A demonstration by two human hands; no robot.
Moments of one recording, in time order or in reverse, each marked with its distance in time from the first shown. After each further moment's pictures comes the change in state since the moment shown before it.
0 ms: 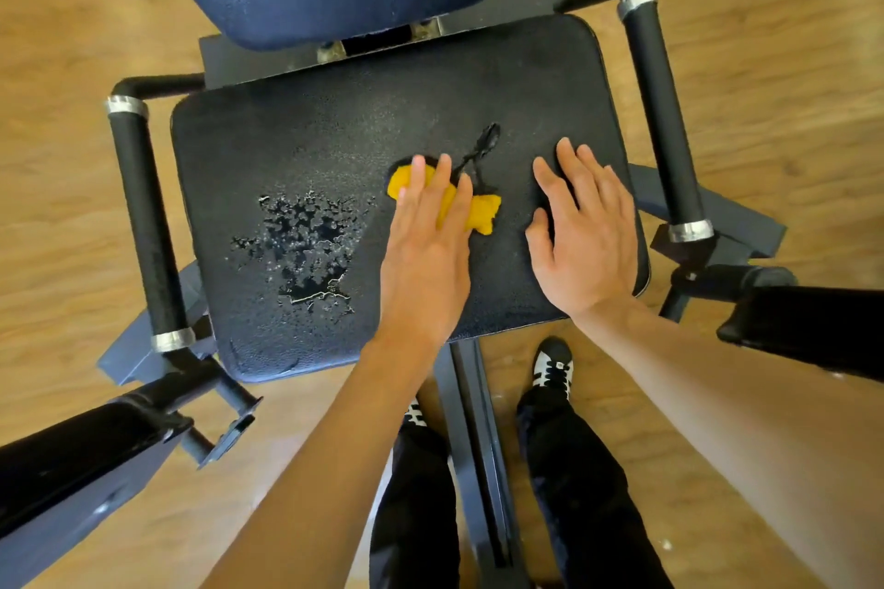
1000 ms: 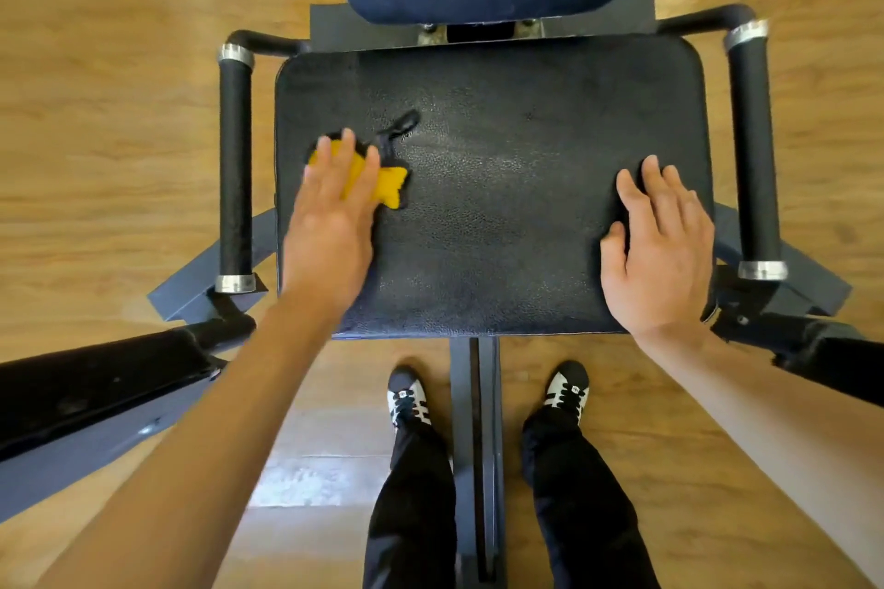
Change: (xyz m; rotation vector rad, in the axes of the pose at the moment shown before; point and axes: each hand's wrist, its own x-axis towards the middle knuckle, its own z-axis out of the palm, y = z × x) left_hand -0.041 -0.136 -0.067 0.258 0.037 -0.180; right_hand -0.006 0.000 0.004 -0.006 0.020 -0.047
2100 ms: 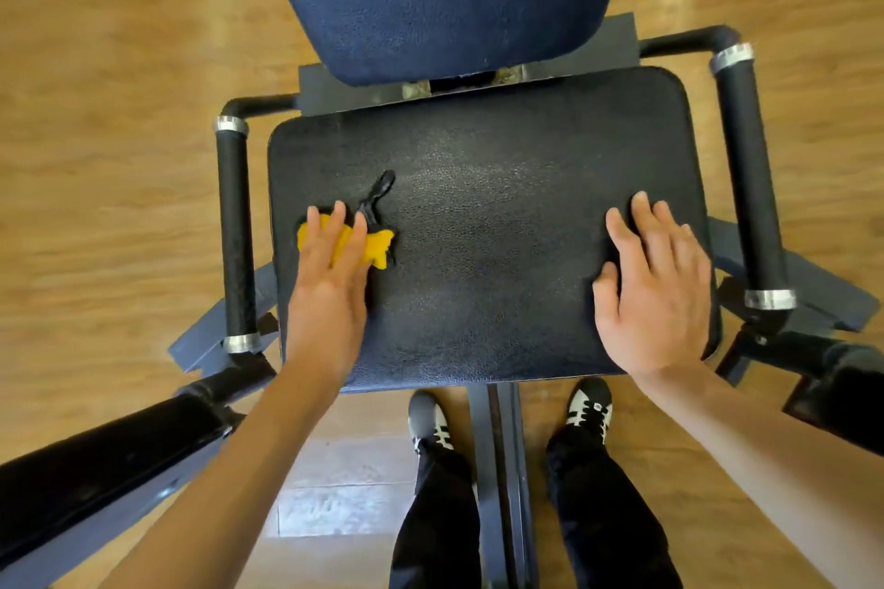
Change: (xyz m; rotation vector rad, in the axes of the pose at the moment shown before) left_hand 0.001 0.014 -0.016 -0.179 -0.052 -0.094; right_hand 0.005 -0.004 -0.004 -0.002 -0.049 0.019
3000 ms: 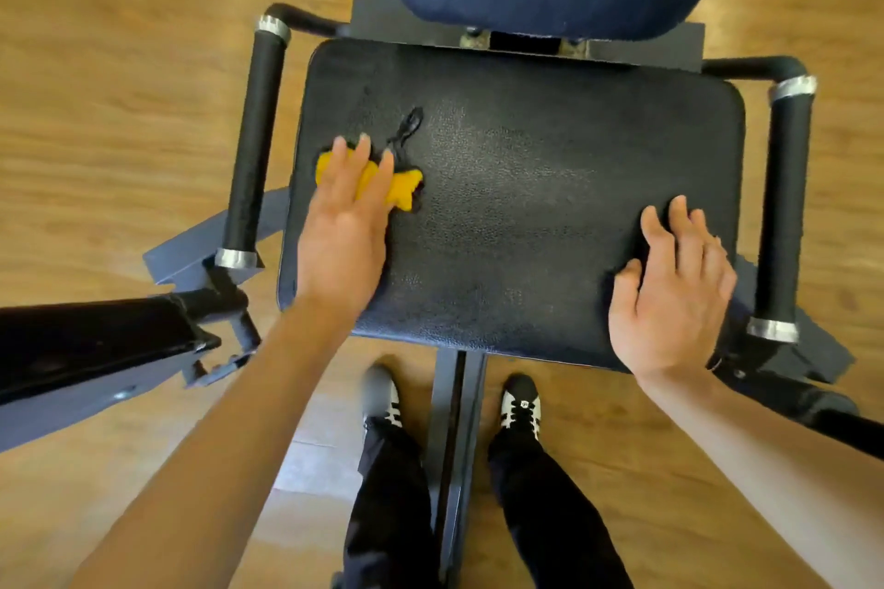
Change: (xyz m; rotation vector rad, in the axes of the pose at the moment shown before) left_hand -0.004 0.004 0.009 0.093 0.057 -0.079; right_hand -0.002 -0.001 0.002 -0.020 -0.013 0.024
